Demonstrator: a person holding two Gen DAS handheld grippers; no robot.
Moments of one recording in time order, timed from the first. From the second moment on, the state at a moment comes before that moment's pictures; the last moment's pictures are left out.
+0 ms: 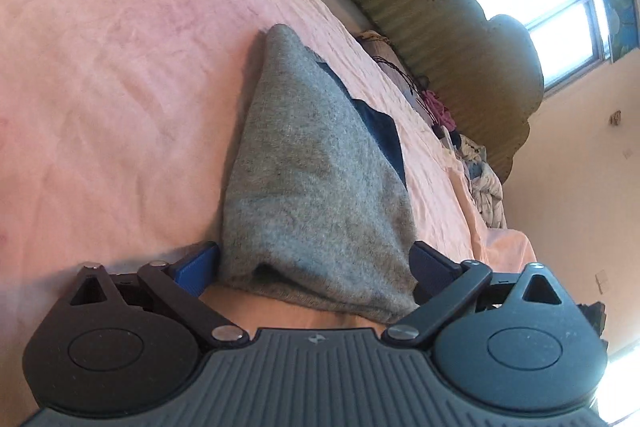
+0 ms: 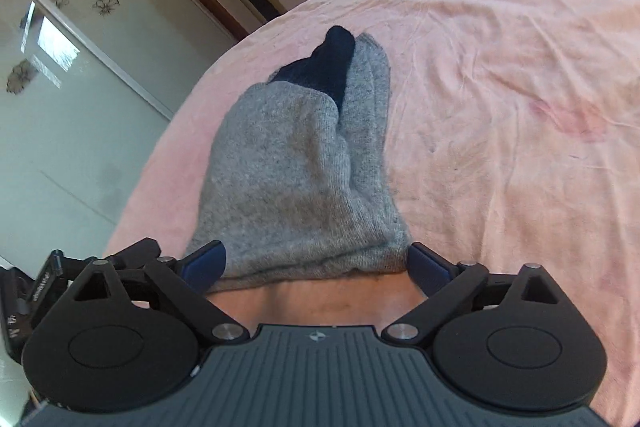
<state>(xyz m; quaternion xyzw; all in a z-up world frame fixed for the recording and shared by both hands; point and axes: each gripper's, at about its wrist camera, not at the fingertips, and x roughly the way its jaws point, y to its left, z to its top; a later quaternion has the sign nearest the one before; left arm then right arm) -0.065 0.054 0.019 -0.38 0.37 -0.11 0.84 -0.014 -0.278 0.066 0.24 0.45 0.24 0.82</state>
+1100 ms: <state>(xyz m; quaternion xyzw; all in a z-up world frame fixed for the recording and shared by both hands) 0.089 0.091 0.013 -0.35 0.40 -0.15 0.83 0.134 -0.277 0.049 0.29 0.47 0.27 0.79</state>
